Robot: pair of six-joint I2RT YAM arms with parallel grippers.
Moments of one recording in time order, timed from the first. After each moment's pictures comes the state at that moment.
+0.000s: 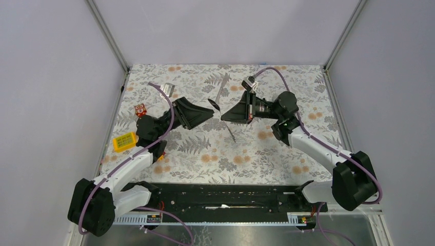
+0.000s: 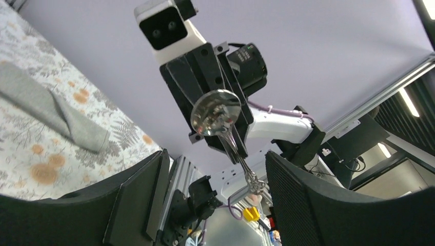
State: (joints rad) left arm -0.42 1.05 0.56 0.93 0.73 -1.22; right arm 0.53 1.33 0.86 0.73 -0.98 1.50
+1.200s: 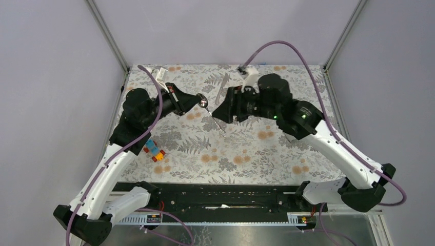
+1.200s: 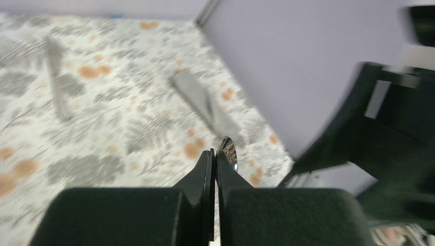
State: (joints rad) left arm -0.42 0.94 1.06 -0.11 0.44 -0.62; right arm 0.80 1.27 1.51 -0.57 -0.29 0.60
